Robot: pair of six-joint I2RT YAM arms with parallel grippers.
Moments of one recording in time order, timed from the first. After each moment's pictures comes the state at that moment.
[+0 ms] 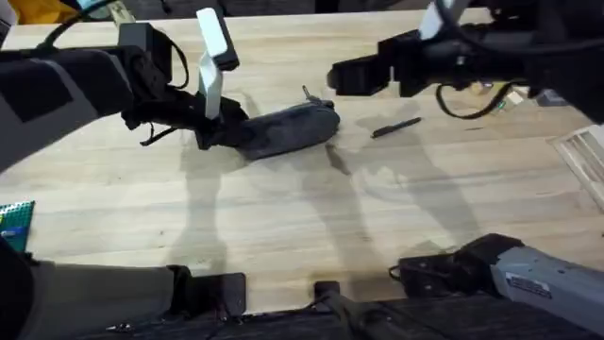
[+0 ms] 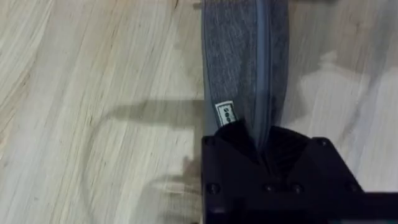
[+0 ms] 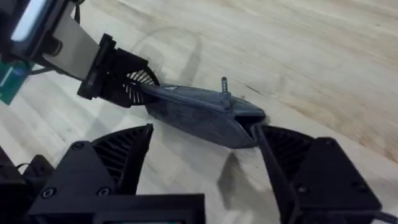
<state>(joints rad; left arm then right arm) 0.00 1.59 0.95 -0.68 0.72 1.18 0.31 1.16 1.03 -0.56 -0.43 0.09</state>
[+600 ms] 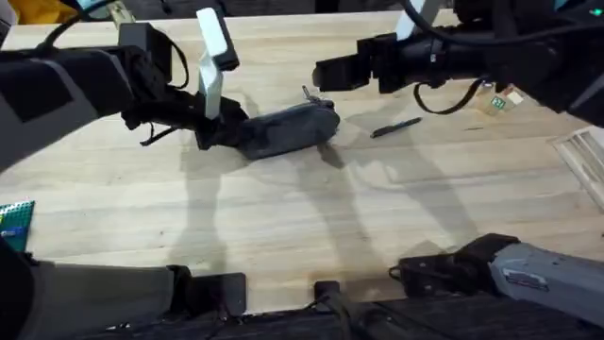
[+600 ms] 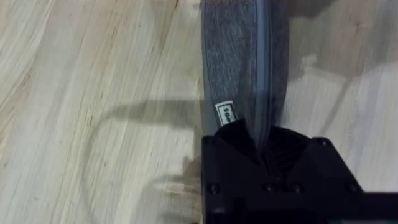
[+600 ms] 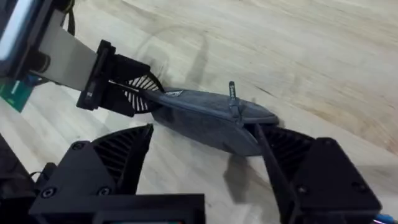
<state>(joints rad) 0.00 1.59 0.95 -0.68 0.72 1.18 0.34 1.25 1.03 -0.48 -0.43 0.16</state>
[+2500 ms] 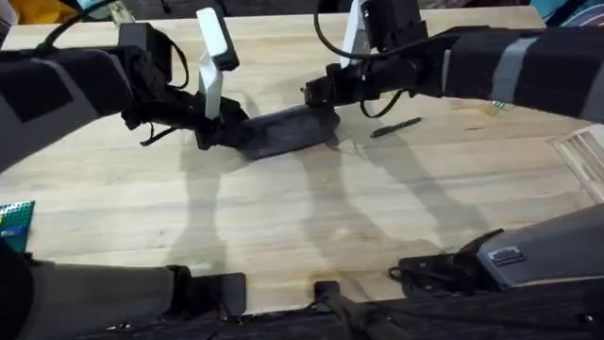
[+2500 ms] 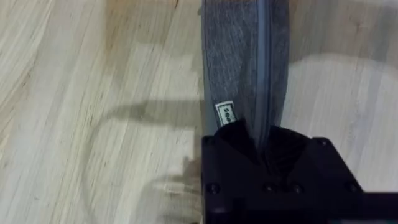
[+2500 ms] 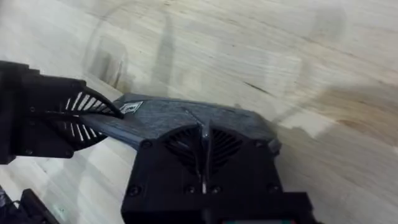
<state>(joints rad) 0.00 1.59 0.95 -0.68 0.72 1.18 0.38 1.65 1.03 -0.25 -0.41 0.26</state>
